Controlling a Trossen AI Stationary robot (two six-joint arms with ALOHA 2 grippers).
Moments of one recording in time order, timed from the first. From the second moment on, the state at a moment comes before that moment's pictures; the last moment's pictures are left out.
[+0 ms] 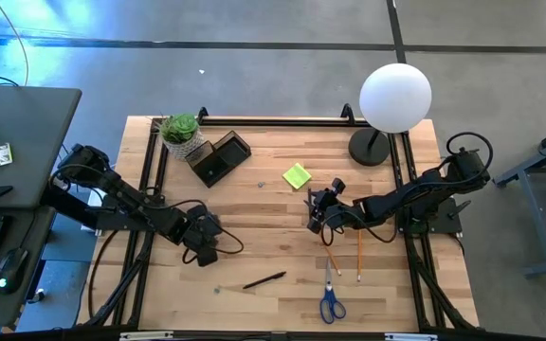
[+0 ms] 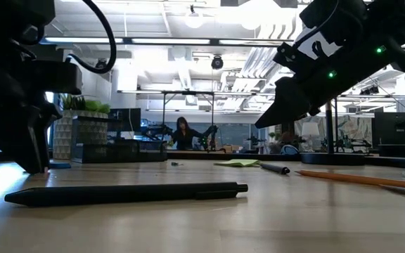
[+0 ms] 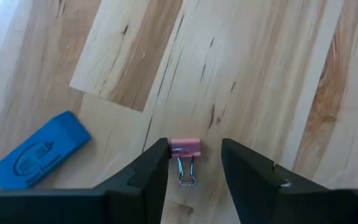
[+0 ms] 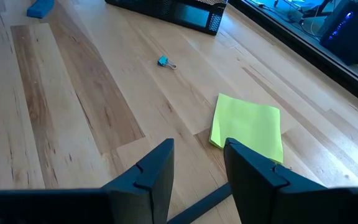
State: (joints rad) left arm -0.38 1.43 0.54 -0.39 -0.29 -0.79; right arm 0.23 1.55 0.56 0.31 0.72 0.31
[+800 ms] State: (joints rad) left arm -0.38 1.44 0.54 -0.42 -0.29 -0.82; right arm 0.23 1.55 0.56 0.31 0.72 0.31
